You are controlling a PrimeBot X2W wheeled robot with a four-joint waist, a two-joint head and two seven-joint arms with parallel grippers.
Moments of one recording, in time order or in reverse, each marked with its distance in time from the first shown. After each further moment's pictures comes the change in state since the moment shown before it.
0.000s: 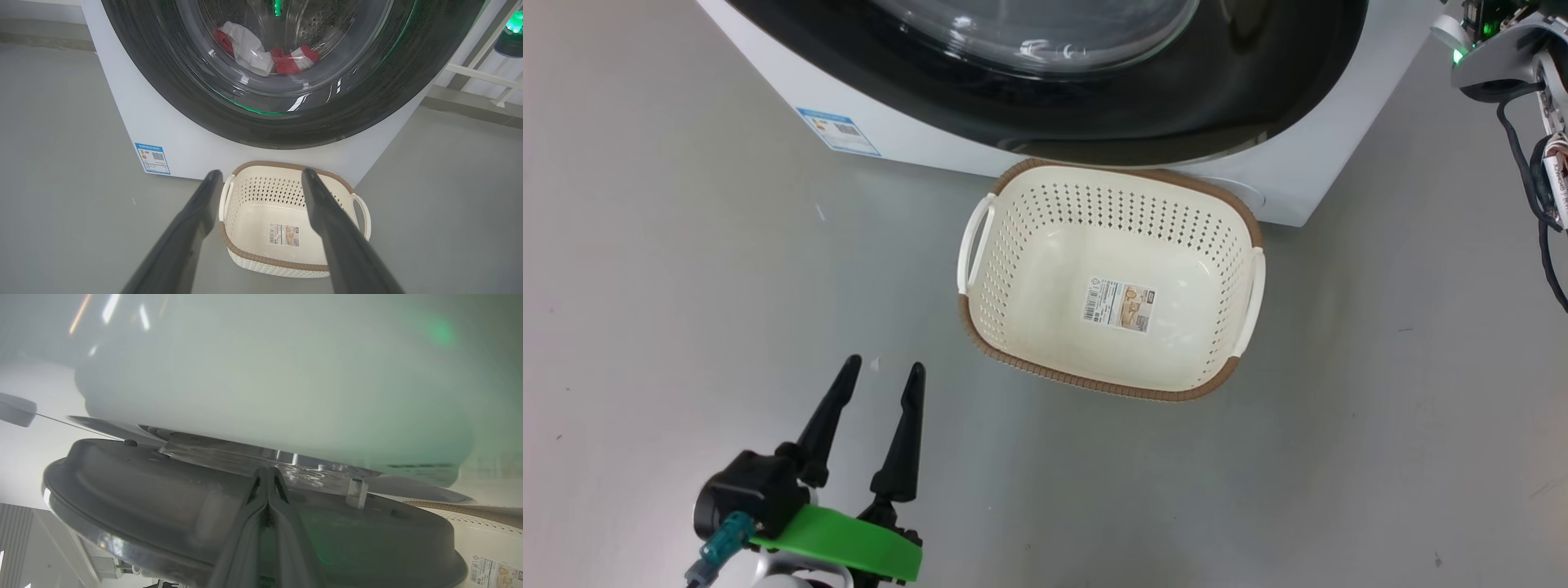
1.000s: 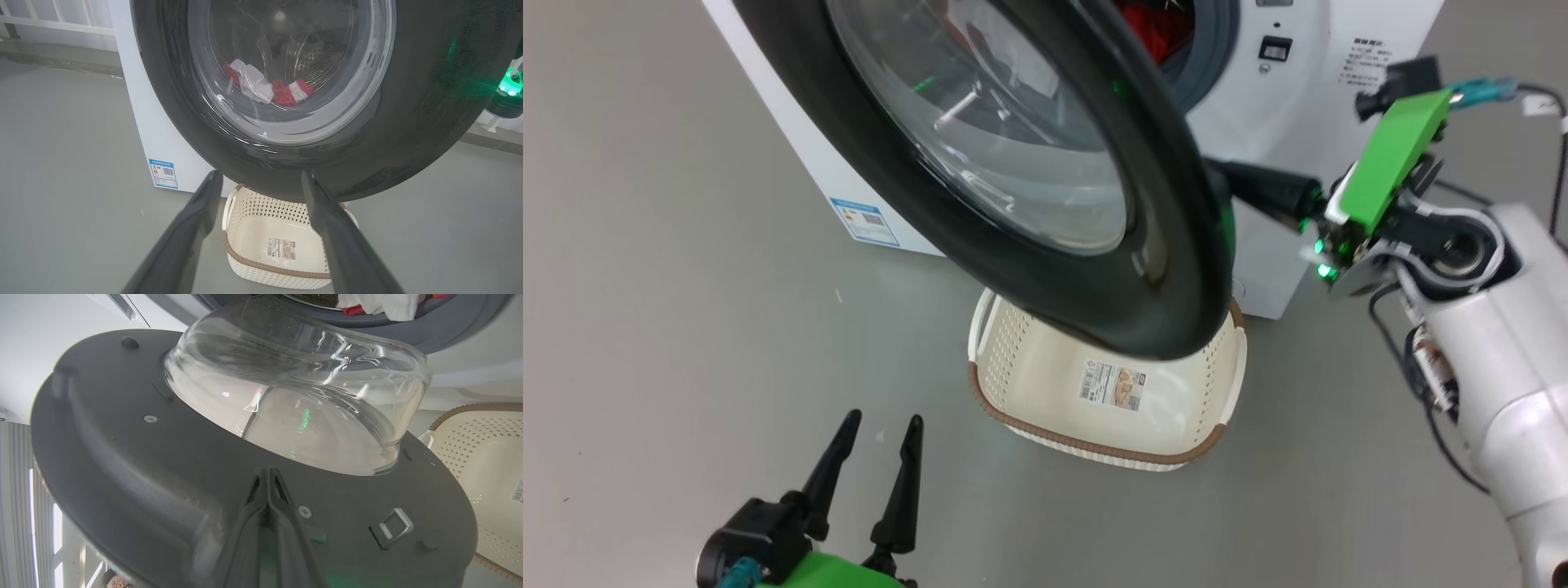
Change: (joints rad) left arm 0.085 0.001 0.003 0.007 0.004 0.011 0.000; right arm 0.365 0.065 0.039 -0.238 0.034 -0.004 0.137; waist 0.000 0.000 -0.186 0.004
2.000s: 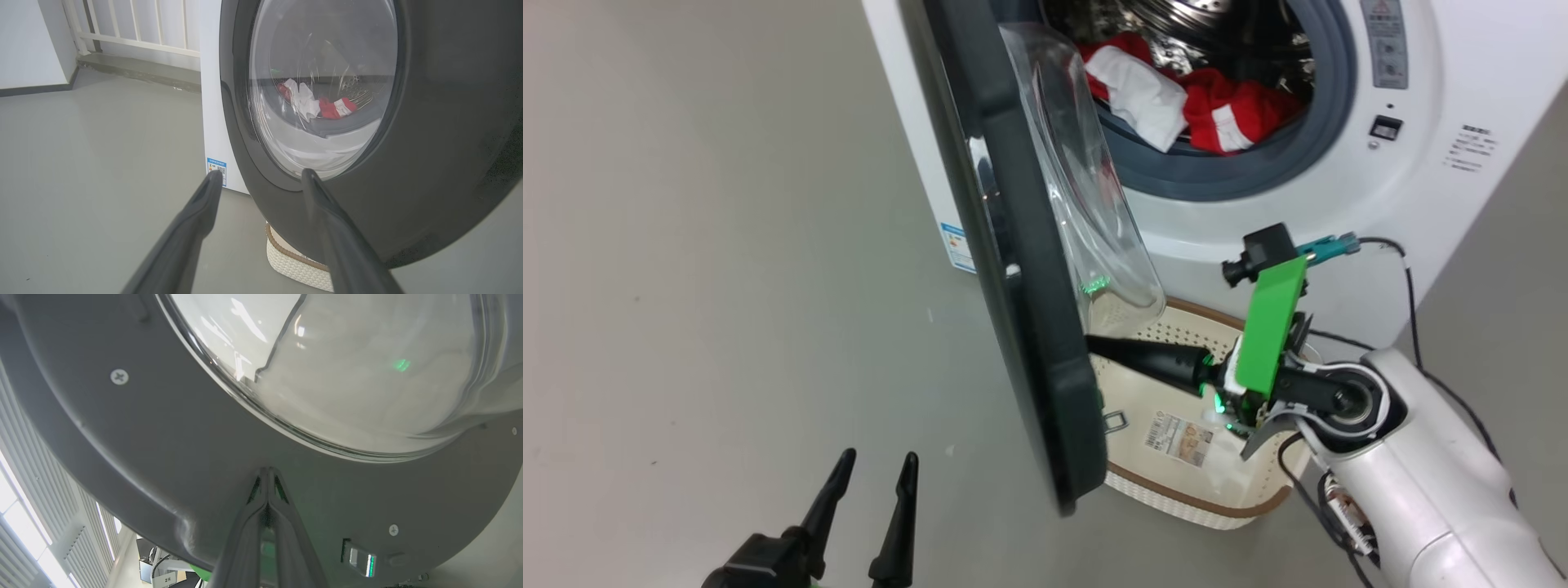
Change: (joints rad) left arm 0.074 0.002 0.003 -0.008 0.016 0.026 0.000; right arm 0.288 0.091 0.090 -0.207 0.011 0.000 0.056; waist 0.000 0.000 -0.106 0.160
